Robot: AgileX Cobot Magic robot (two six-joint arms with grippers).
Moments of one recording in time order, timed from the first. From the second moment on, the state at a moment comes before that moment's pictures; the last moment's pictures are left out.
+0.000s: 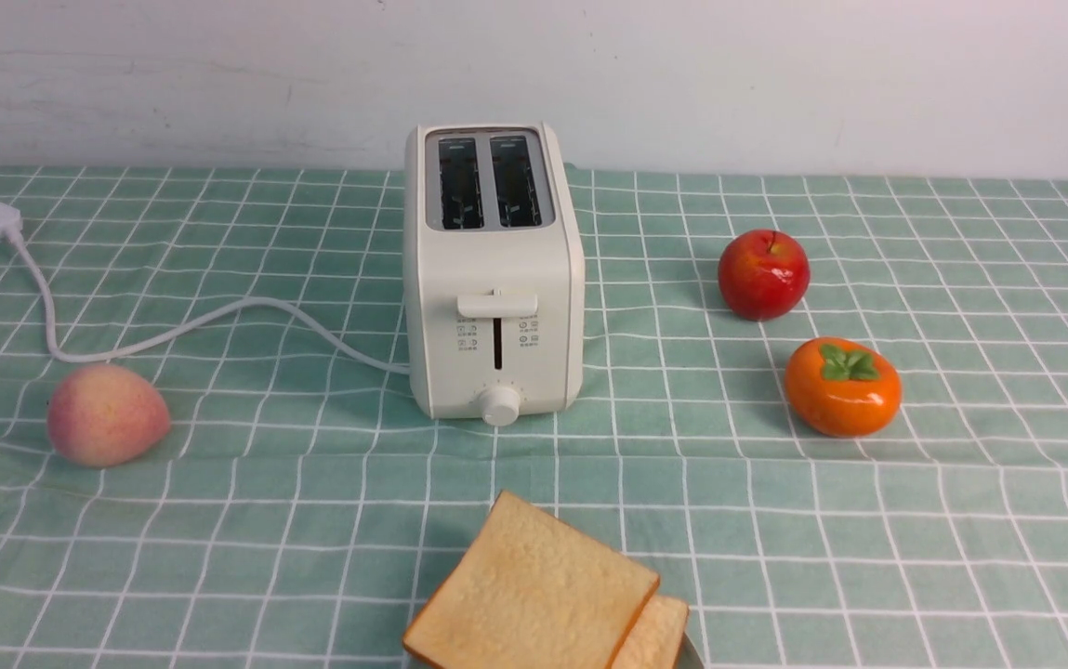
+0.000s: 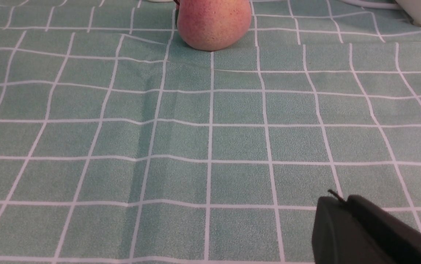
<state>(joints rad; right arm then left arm) -0.12 -0.01 0.02 -0.31 0.40 0.33 -0.03 -0.01 0.02 0.03 0.46 -0.12</state>
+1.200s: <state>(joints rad) -0.12 -0.01 0.02 -0.31 0.40 0.33 -0.03 -0.01 0.02 0.03 0.46 -0.12</state>
